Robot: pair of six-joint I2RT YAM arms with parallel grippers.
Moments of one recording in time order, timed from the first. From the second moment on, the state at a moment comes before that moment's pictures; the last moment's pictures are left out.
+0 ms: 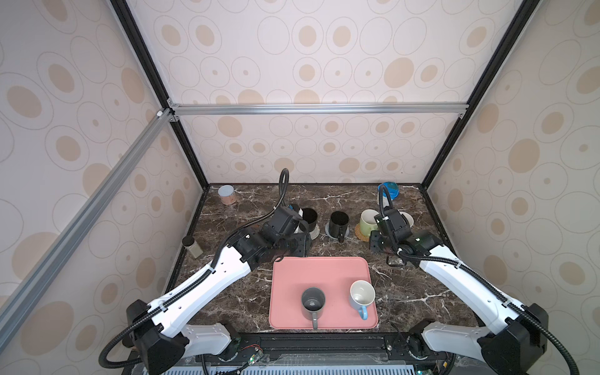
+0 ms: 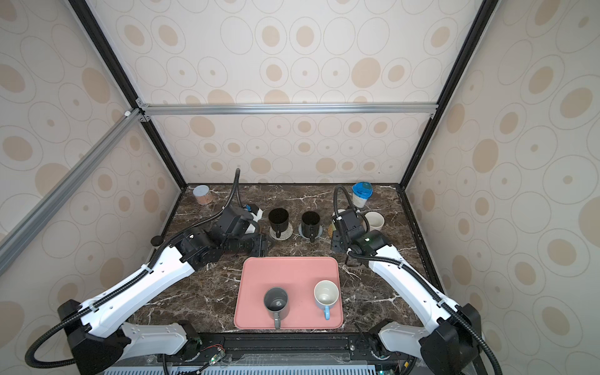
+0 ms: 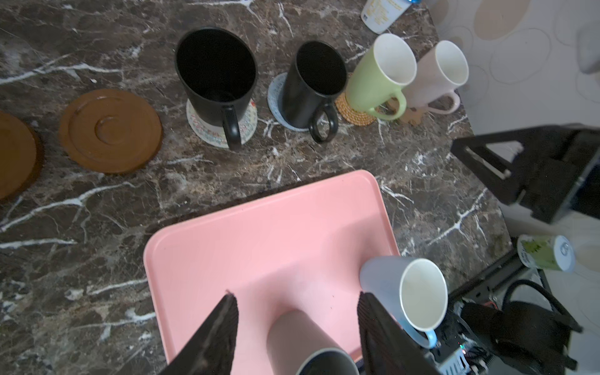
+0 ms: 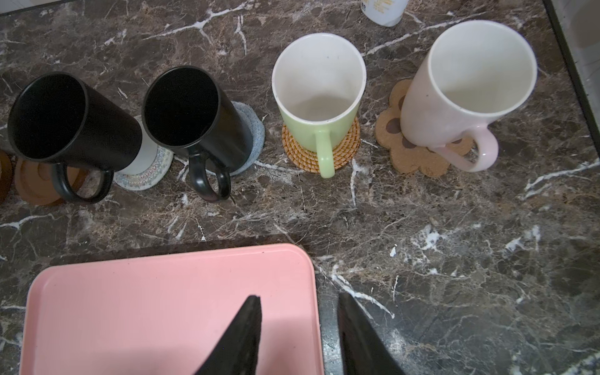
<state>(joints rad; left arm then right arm) -0.82 1.23 1.28 -0.89 -0.05 -0.60 0.50 1.22 1.06 -0.81 0.27 0.55</state>
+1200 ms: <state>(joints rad) -1.23 1.13 1.06 -0.99 0.07 -1.05 0.50 1.22 1.07 -0.78 0.25 0.53</state>
